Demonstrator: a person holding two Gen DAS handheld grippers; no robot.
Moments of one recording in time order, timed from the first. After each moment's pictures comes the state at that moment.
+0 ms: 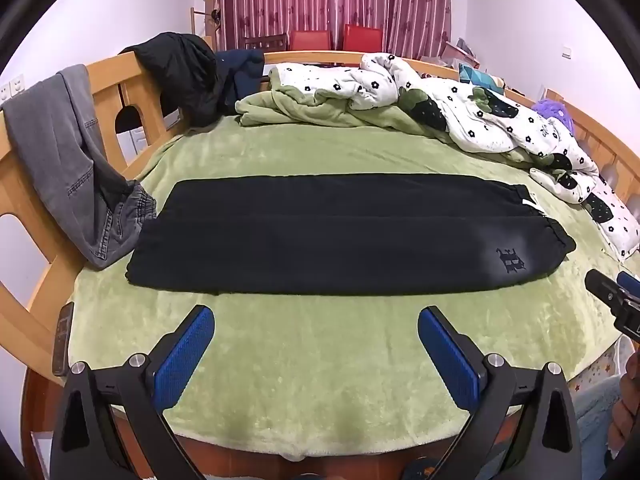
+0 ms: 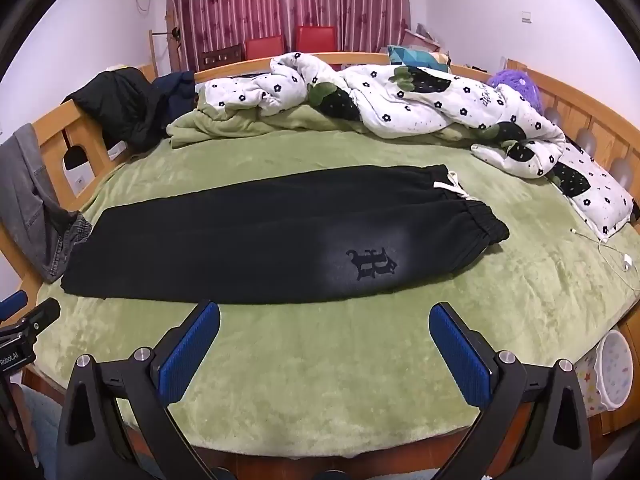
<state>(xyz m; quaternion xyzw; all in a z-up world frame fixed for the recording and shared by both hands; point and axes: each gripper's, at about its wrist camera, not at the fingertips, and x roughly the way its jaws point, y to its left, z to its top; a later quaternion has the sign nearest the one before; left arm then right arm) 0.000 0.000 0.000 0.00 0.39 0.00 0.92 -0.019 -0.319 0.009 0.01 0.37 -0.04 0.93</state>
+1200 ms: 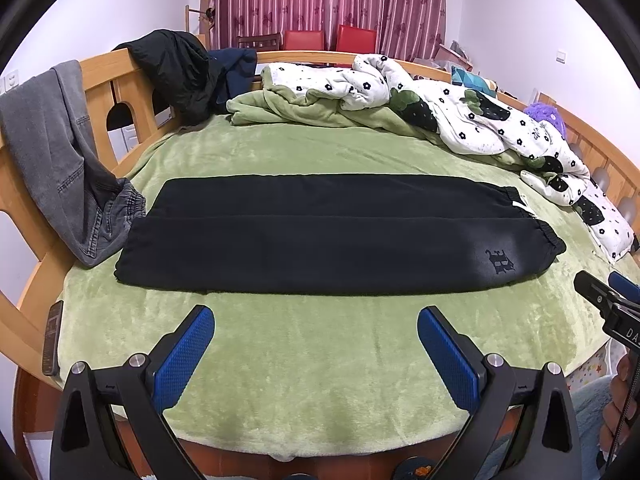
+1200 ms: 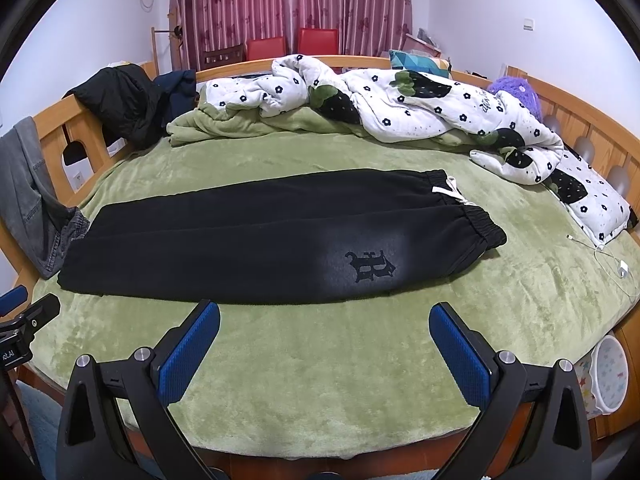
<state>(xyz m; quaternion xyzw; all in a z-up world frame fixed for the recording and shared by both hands) -0.003 -0.005 -0.002 -0.01 0.38 -0.01 0.92 -0.021 -0.315 0.009 0.01 0.37 -0.03 0.93</state>
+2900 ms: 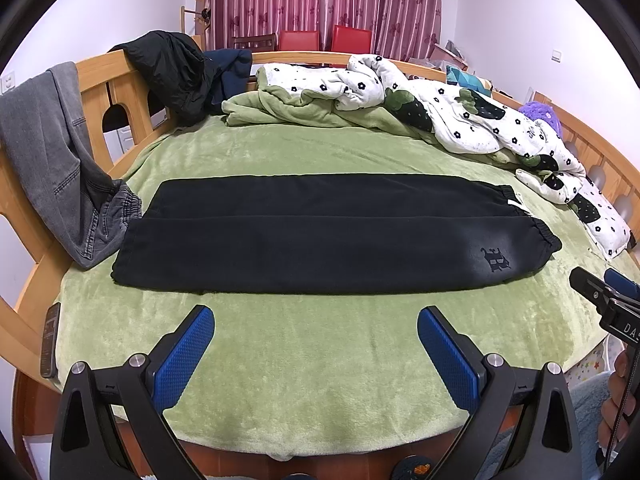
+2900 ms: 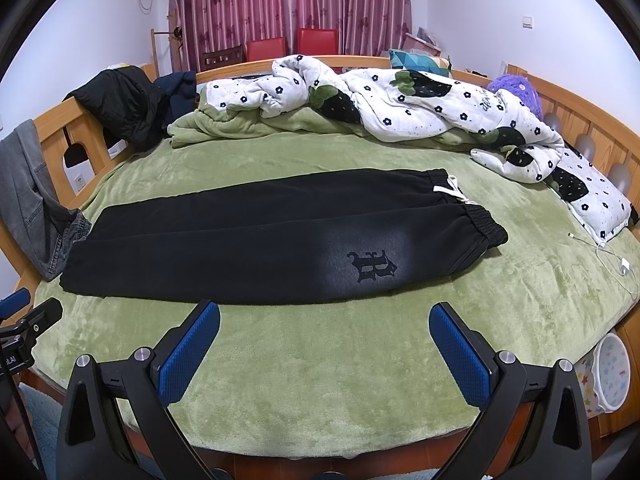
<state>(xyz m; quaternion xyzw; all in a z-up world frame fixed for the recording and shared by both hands) -0.003 -0.008 -0.002 -0.01 0.38 -0.01 0.92 -0.020 -0.315 0.009 0.01 0.37 -0.03 0.93</state>
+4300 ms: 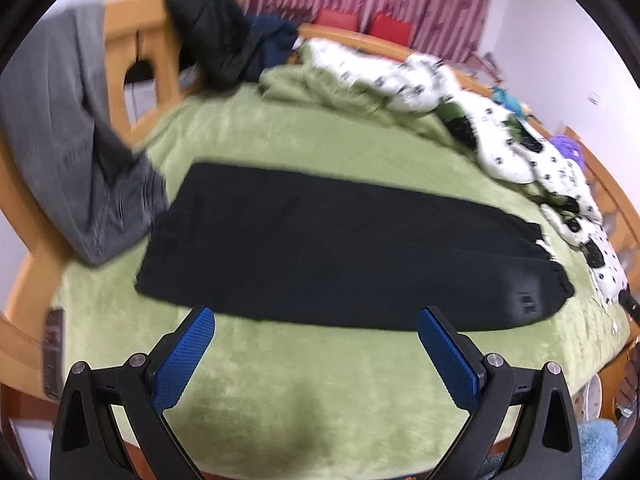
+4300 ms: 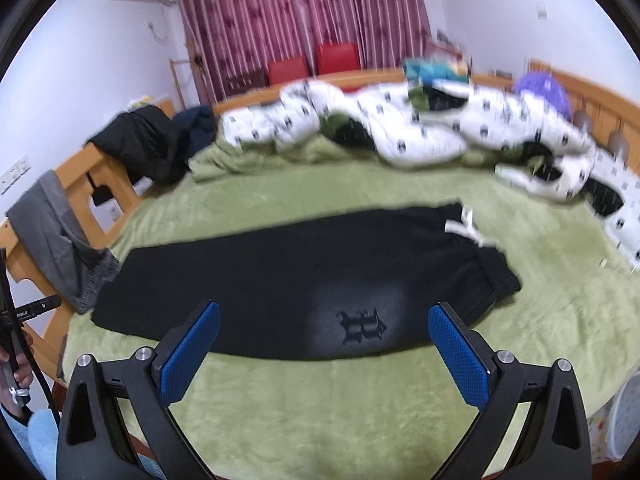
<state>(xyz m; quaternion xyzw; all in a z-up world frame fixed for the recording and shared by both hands) 0.083 0.122 -0.023 -0.10 0.43 0.00 0.89 0.057 -0.417 0.019 0.07 0.37 0.04 0.92</state>
